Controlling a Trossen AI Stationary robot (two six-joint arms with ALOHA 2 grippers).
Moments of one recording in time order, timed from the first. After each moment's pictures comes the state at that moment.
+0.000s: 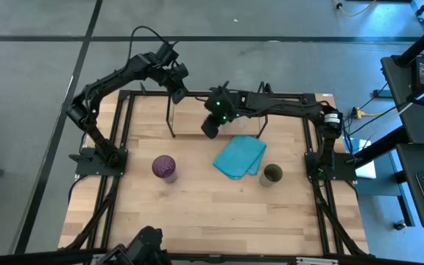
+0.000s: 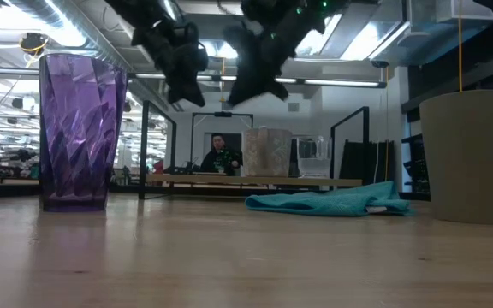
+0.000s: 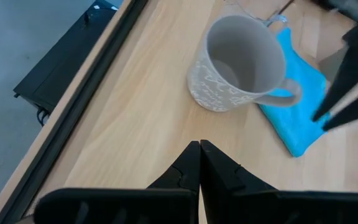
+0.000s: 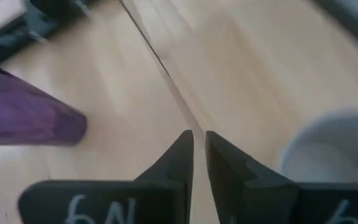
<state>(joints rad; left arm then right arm) 0.85 1.64 1.49 -0.88 0.49 0.27 -0.26 1.90 1.64 -0.59 -0.05 0.33</state>
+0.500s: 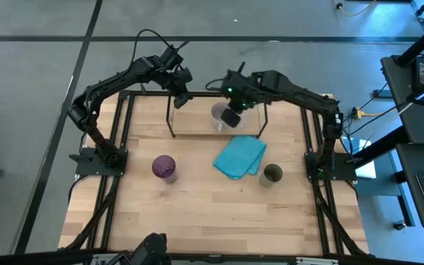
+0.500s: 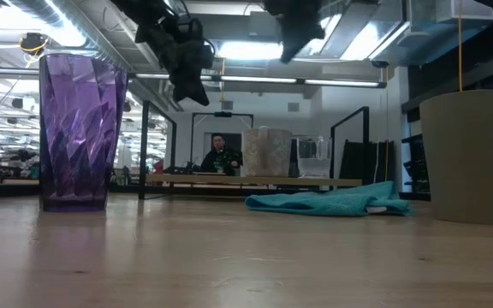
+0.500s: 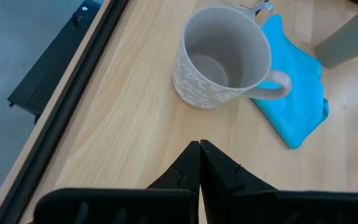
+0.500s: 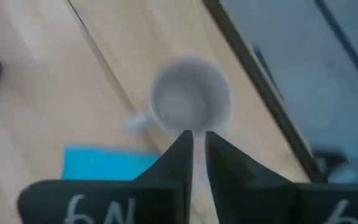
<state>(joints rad) 0.79 1.64 1.49 -0.88 0.46 0.30 -0.25 1.89 2.15 -1.33 0.24 0.19</state>
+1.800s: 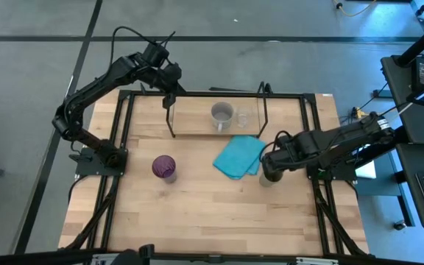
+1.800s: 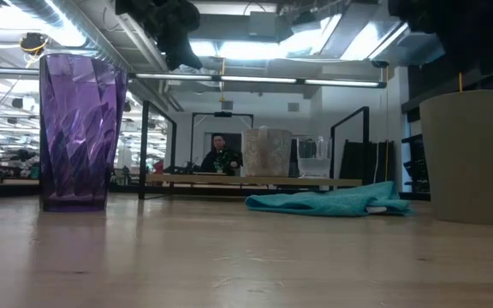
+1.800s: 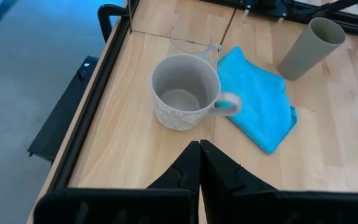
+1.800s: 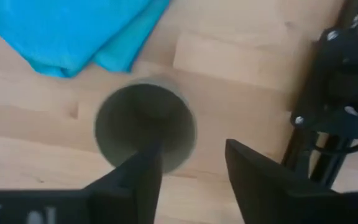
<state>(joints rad) 0.78 1.46 1.49 -0.91 0.52 0.38 0.29 1.37 1.29 -1.48 0.05 1.67</state>
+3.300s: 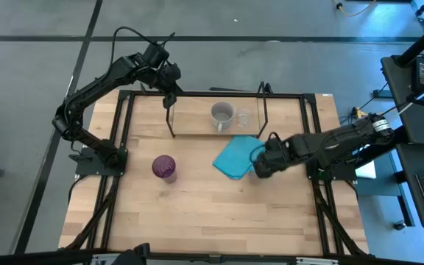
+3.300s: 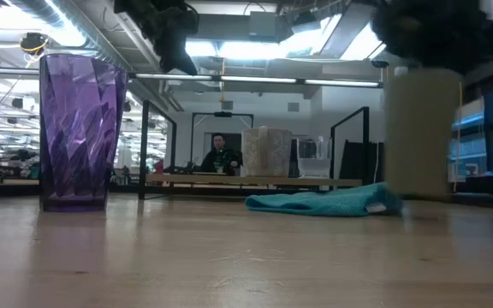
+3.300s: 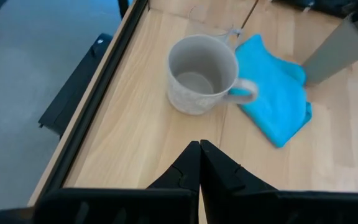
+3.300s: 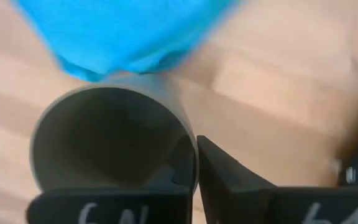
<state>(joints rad) 0.78 1.46 1.49 -0.95 0.43 0.32 0.26 1.37 1.12 -1.20 0.09 1.49</state>
